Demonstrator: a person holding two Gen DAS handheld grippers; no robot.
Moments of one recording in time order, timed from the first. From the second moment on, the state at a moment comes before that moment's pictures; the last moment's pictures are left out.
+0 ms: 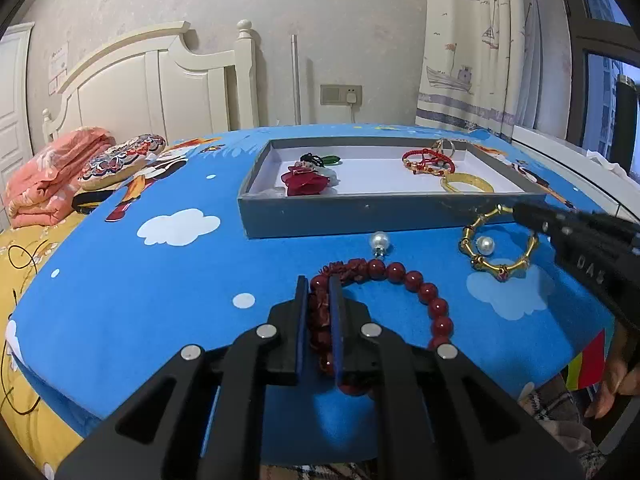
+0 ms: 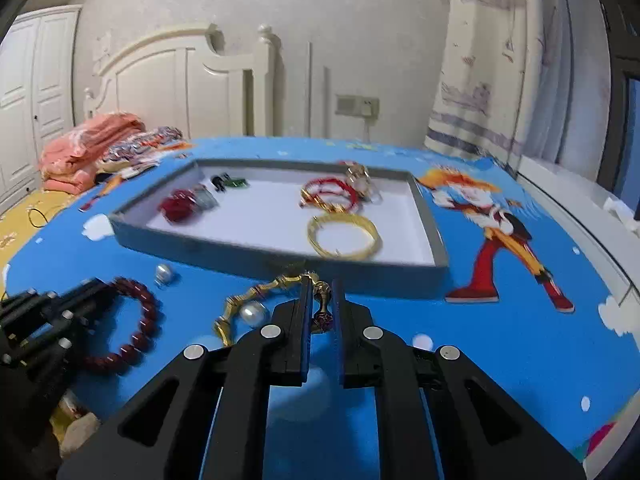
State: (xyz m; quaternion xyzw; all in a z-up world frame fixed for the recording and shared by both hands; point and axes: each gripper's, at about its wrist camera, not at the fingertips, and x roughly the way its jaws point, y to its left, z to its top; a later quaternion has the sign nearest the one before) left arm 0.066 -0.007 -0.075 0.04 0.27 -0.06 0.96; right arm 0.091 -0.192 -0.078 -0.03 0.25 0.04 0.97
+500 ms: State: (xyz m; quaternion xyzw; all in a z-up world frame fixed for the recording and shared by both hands) left arm 0.046 -0.003 -0.040 0.04 0.22 -0.05 0.97; right arm 0.056 -0.174 -0.032 -0.04 0.17 0.08 0.98
